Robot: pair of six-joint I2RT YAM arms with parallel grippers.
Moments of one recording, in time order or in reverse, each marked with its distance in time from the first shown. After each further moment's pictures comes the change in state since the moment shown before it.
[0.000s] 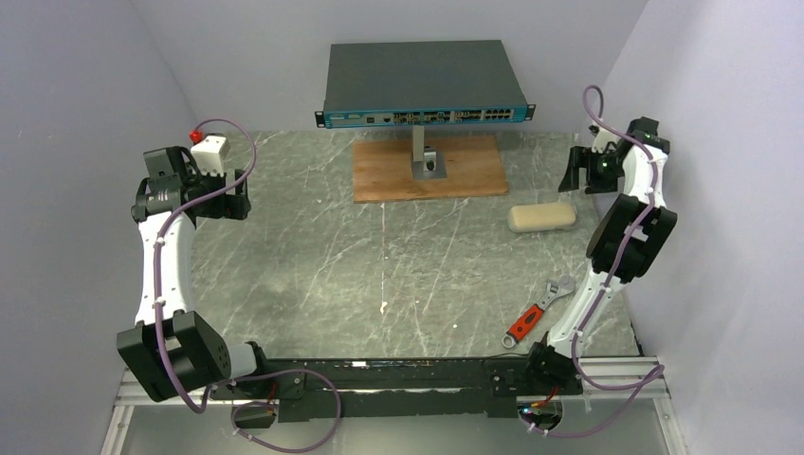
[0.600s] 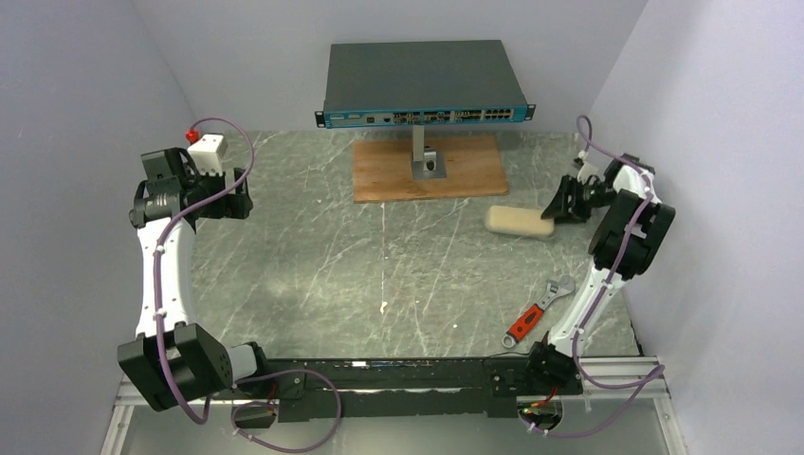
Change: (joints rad) left arm -0.006 -0.041 -0.004 -0.009 0.021 -0.058; right arm -0.042 0.108 -0.135 -0.048 -0.214 0.009
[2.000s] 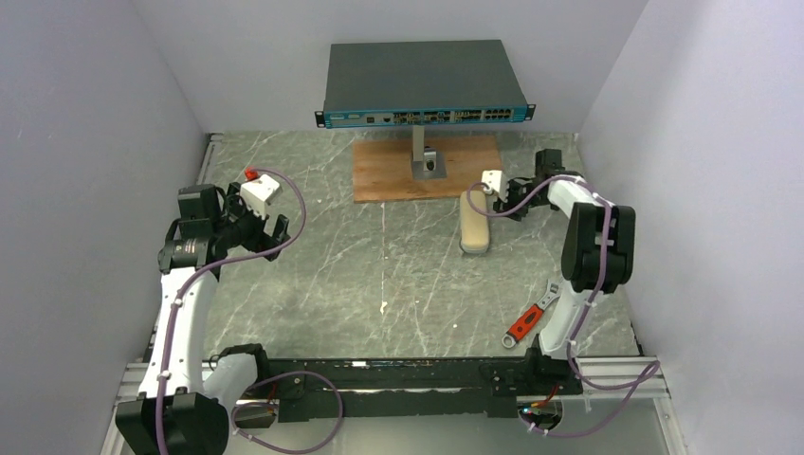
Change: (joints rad) left arm -0.189 -0.288 -0.298 0.080 0.194 0.274; right arm 0.377 -0.339 -0.498 0.487 0.040 -1.012
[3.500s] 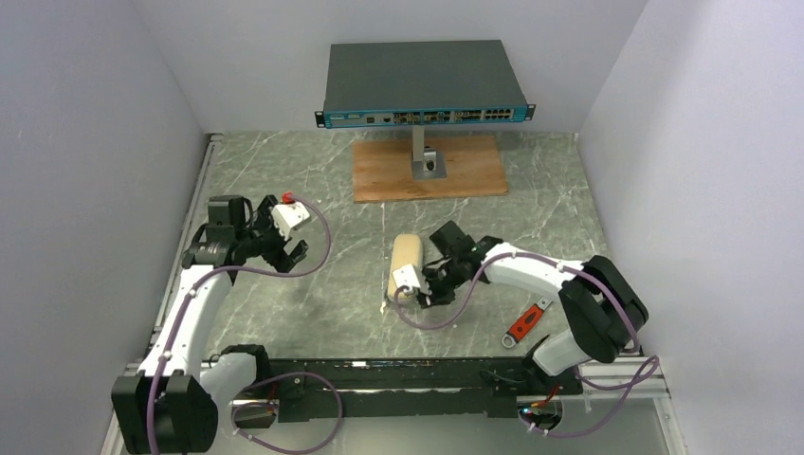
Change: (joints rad) left arm -0.118 0.063 -0.140 0.098 0.054 0.251; right arm 0.803 -0.377 -0.471 0.042 0.021 0.327
